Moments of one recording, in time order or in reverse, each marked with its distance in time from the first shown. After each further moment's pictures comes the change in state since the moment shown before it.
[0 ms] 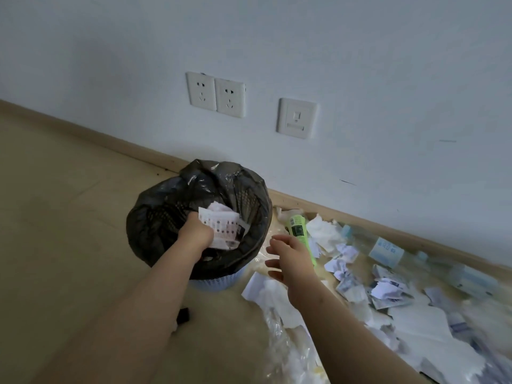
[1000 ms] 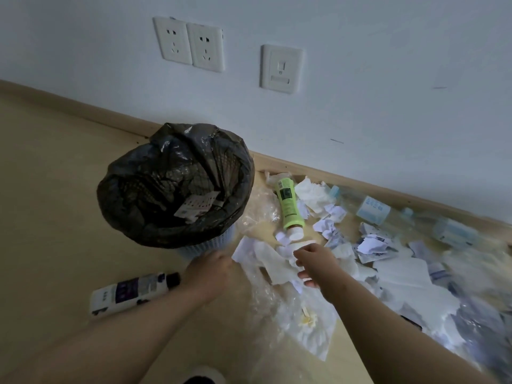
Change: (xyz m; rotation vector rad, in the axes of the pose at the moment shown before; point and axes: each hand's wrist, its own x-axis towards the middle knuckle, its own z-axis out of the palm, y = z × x) left_hand -0.059 -0.100 0.071 0.970 -0.313 0.588; right_hand 0.002 0.058 -0.078 -0.419 0.079 0.220
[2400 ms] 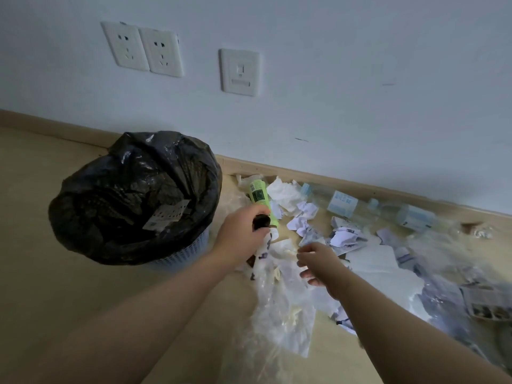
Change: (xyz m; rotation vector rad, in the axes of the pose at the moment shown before) left_hand 0.028 0.094 -0.076 -0.693 0.352 0.223; right_hand 0.001 0.016 -0.044 0.014 0.049 0.044
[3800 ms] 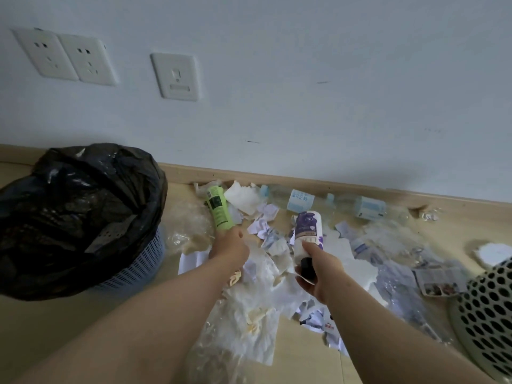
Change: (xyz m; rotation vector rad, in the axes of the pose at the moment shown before) left_hand 0.039 0.008 0.095 0.182 -0.236 -0.428; right_hand 0.003 0.033 -0.059 0.806 0.260 0.288
